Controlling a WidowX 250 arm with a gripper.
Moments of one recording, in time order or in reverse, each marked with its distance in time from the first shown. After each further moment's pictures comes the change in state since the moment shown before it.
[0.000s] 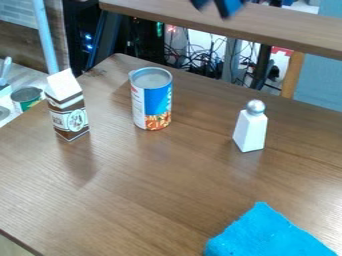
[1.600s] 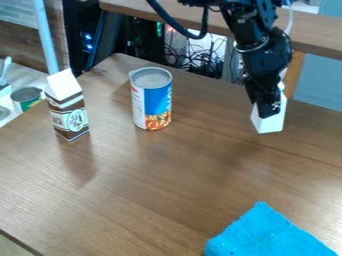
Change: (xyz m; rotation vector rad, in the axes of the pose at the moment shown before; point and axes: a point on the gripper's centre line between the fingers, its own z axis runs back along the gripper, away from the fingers) arm 0.011 0.025 -0.180 0.036 0.145 -0.313
